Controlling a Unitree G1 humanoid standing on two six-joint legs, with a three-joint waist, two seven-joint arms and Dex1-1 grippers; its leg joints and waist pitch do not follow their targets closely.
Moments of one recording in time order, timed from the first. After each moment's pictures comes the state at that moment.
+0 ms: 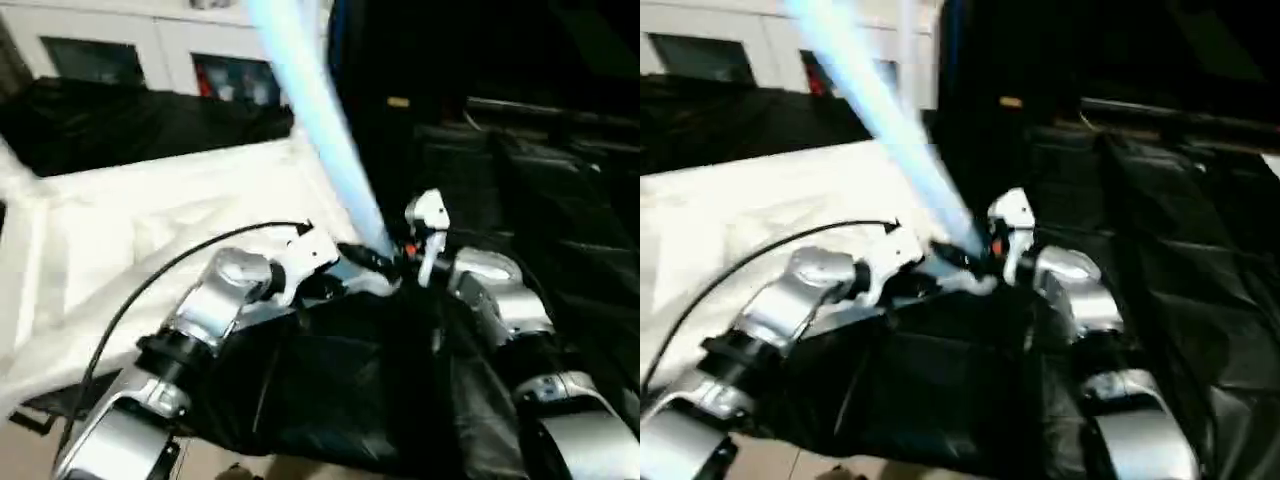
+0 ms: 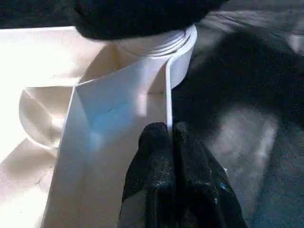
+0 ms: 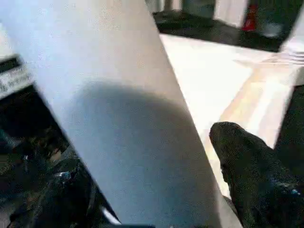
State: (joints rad) left arm -0.62 0.26 -0.35 0.44 0.08 0.32 -0.98; right arm -0.62 -0.24 0.06 0.70 0.20 0.05 0.99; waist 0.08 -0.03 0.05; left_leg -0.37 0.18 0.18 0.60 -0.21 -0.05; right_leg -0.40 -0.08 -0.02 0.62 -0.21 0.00
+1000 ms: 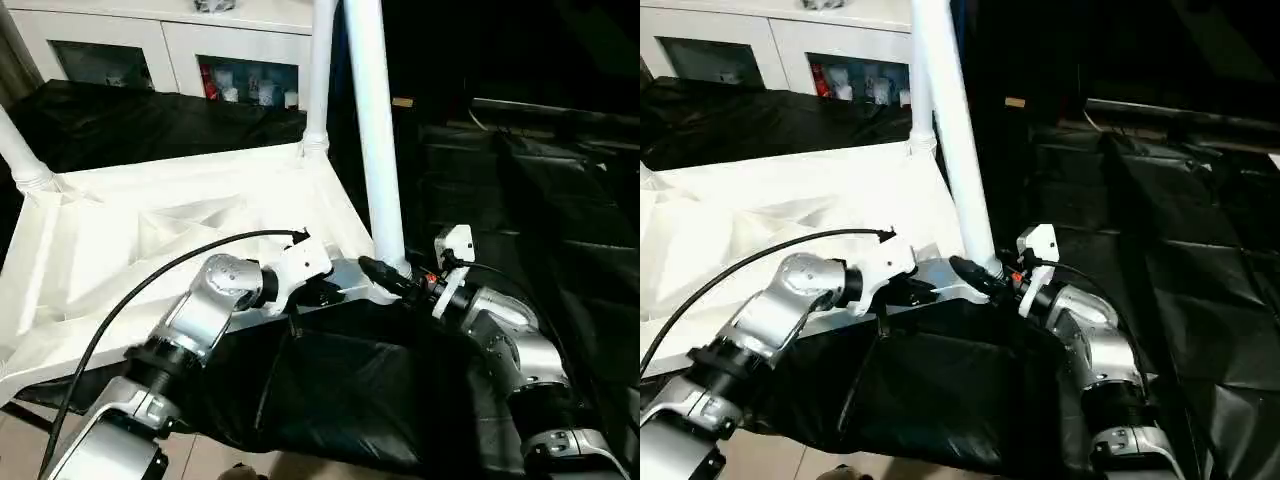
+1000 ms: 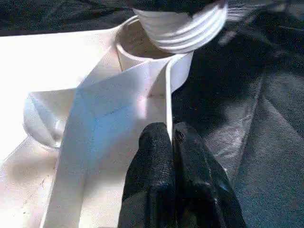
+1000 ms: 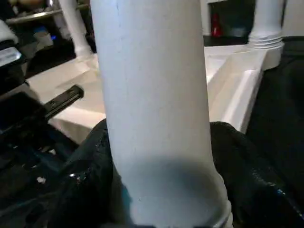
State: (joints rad) left arm -0.56 0.31 -0.33 0.43 0.04 0.21 -1.01; right arm -0.41 -0.18 -0.05 0.55 0.31 0.04 0.91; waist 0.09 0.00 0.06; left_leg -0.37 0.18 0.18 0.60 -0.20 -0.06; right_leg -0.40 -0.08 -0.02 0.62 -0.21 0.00
